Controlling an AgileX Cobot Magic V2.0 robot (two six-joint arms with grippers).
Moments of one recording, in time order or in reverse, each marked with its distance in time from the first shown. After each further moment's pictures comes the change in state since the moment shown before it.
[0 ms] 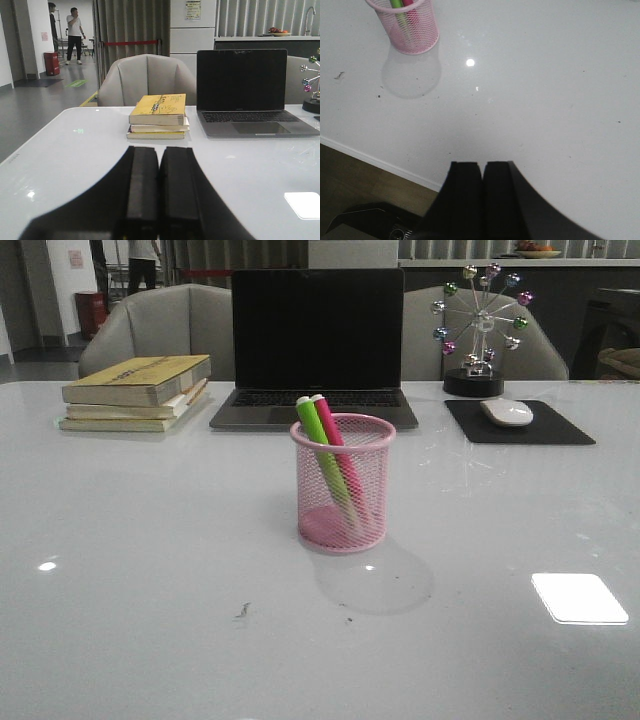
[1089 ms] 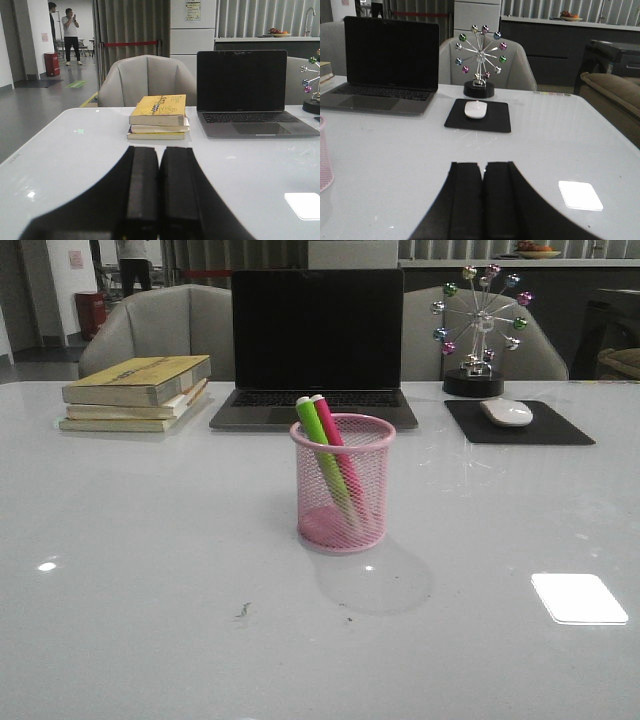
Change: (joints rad) left arm 0.002 0.000 0.000 0.000 -0.002 0.000; right arm -0.250 -0.694 0.757 -0.021 -0.861 -0.005
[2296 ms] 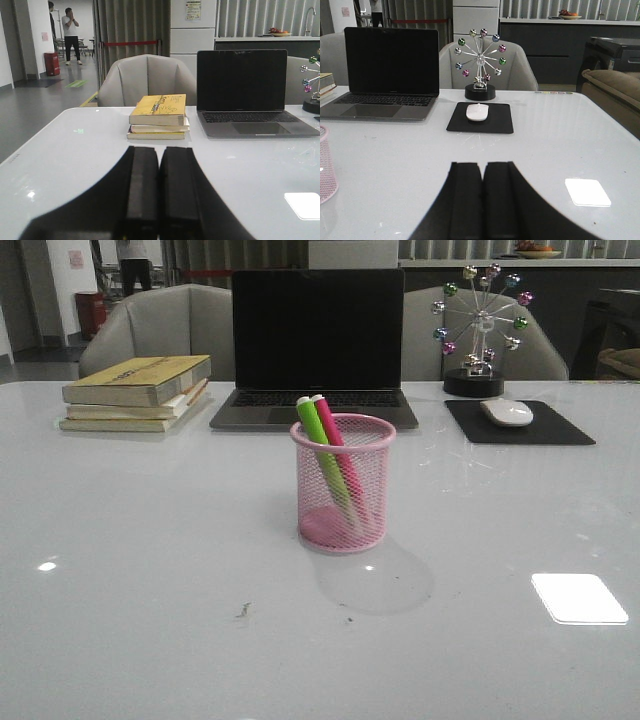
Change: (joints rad) left arm 0.000 0.000 0.000 0.000 0.000 0.000; right arm 0.000 0.000 0.000 -0.100 0.000 0.151
